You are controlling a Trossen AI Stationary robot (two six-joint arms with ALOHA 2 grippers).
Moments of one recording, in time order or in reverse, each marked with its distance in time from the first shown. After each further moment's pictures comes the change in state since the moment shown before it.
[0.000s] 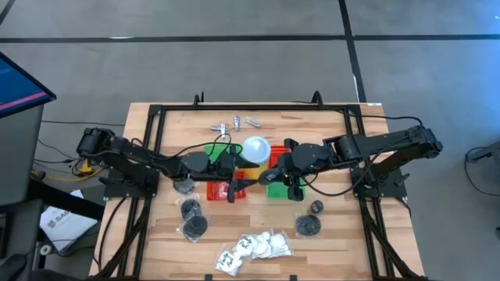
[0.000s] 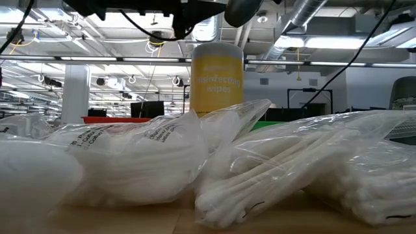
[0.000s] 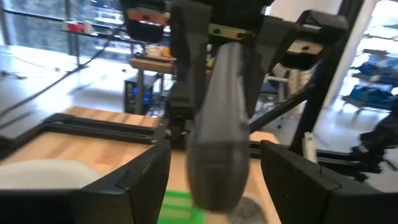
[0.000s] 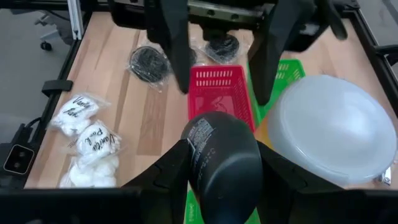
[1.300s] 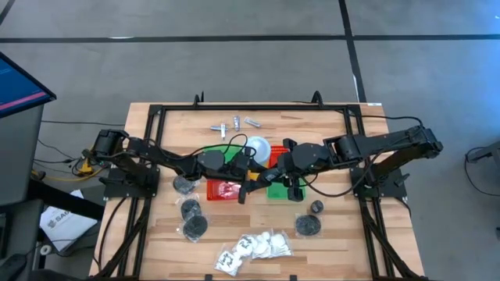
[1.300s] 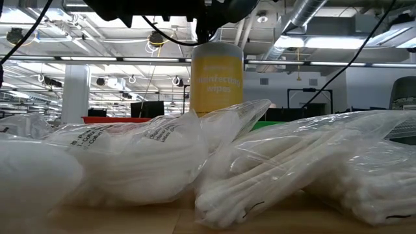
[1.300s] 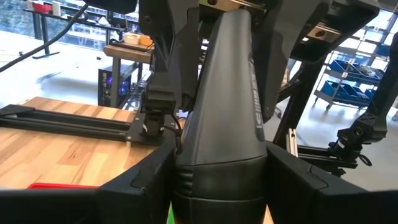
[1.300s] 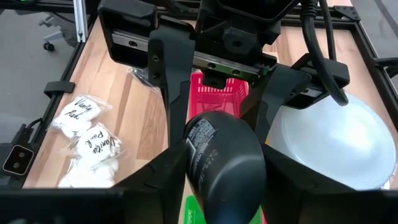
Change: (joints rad) left arm 0.035 0.148 0.126 -0.004 0.124 -0.042; right arm -0.002 0.000 -0.001 0.022 -0.002 -0.034
